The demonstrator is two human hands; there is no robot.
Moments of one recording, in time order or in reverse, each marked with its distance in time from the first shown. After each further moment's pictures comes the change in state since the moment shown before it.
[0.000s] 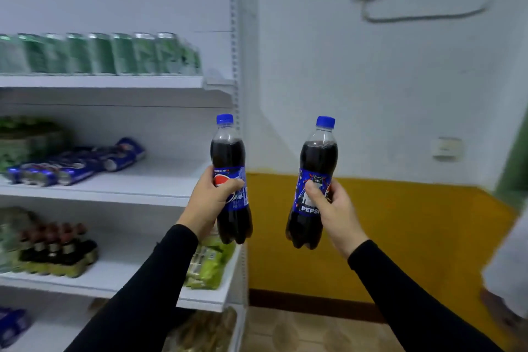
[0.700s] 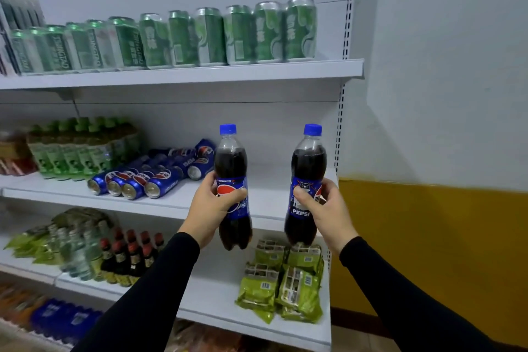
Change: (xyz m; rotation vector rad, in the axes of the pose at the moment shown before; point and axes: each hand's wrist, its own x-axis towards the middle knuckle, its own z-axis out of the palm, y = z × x) left_hand 0.159 -0.060 -0.320 0.084 0.106 -0.050; right_hand 0.145 0.129 0.341 0.004 -0.051 0.056
